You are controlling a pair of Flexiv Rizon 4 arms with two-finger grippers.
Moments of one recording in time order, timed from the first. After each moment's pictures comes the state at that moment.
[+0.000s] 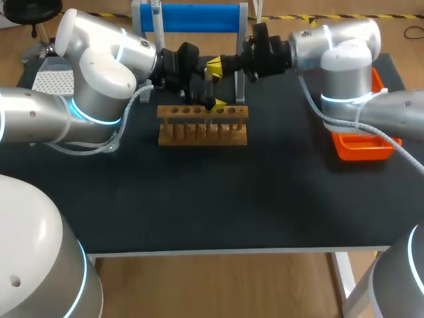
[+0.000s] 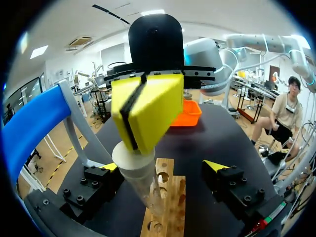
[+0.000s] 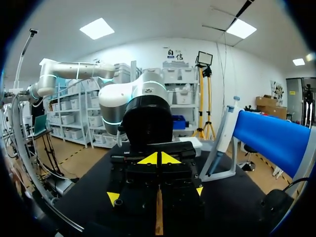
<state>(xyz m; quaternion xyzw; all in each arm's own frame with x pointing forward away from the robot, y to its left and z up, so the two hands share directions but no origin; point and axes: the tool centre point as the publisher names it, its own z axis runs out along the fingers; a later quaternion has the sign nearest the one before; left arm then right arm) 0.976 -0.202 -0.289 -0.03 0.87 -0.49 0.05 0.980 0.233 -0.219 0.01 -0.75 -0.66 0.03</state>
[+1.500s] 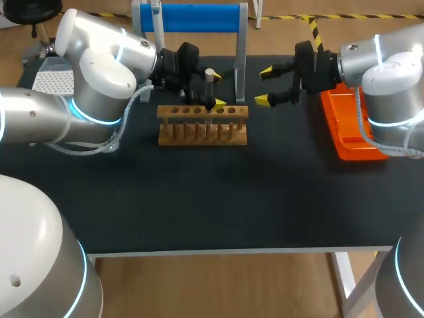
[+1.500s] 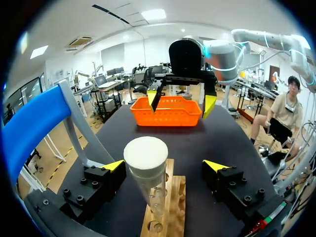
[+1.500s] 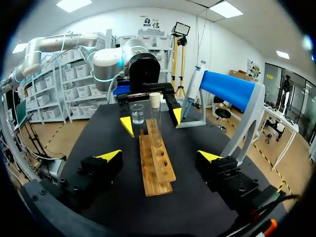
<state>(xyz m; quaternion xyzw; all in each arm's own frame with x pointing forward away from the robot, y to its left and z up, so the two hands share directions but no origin) 0.977 -0.202 -0.289 -0.03 0.87 -0.49 0.05 0.962 0.106 -0.272 -0.09 -0.85 -0.52 -0.06</state>
